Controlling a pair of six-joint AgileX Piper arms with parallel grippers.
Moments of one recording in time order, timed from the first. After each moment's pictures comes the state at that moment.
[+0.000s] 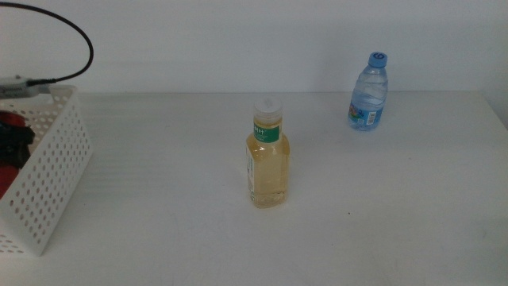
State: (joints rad) left arm 0.36 1.99 -1.56 -0.11 1.01 0.36; right arm 0.01 -0.01 0.03 0.04 0.18 -0.06
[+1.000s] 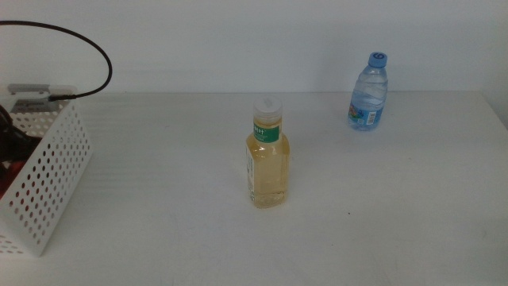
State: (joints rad) left arm 0.32 2.07 -1.56 -0.09 0.99 0.37; right arm 0.01 -0.01 0.03 0.04 0.18 -0.06
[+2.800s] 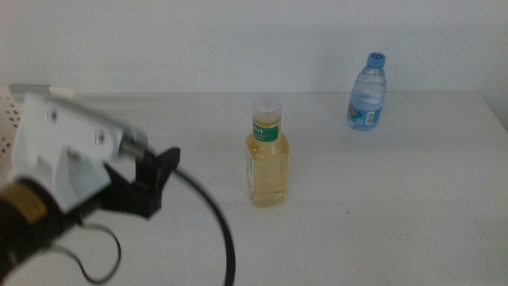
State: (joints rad) left arm -0.48 0.97 -0.48 -0.20 -0.14 0.24; right arm 0.01 -0.01 0.03 0.04 0.18 -0.06
